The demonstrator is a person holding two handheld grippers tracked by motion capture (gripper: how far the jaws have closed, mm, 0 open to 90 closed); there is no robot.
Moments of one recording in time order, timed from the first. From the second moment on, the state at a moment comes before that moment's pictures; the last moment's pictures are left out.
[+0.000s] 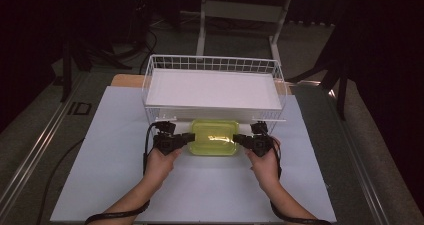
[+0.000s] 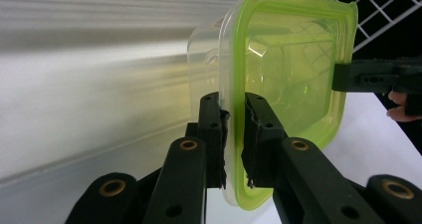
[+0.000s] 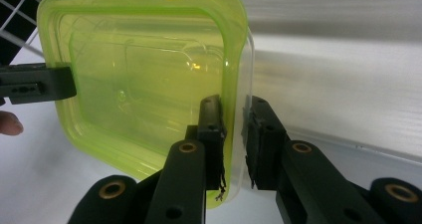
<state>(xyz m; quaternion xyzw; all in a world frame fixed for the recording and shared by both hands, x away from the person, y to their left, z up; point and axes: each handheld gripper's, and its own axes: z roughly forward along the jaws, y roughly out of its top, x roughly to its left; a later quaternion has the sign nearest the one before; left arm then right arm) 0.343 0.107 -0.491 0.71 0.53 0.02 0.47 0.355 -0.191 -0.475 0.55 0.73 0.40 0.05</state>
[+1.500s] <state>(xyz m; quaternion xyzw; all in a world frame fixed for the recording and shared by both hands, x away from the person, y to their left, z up) 0.385 0.107 -0.516 0.68 0.53 0.06 0.50 0.381 -0.169 -0.490 0.54 0.73 0.39 0.15</state>
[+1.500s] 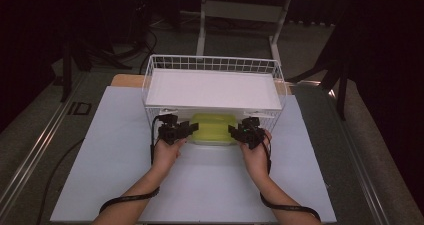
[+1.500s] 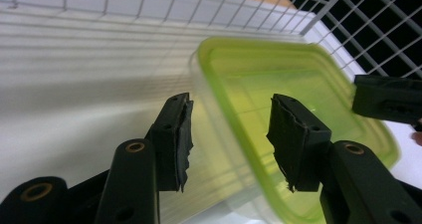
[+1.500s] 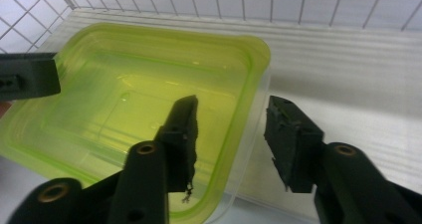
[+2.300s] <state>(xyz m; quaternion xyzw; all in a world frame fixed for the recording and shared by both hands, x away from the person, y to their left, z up) 0.328 0.126 -0.500 0.71 0.43 0.05 0.56 0.316 -0.156 -0.471 0.45 0.77 0.43 0.15</state>
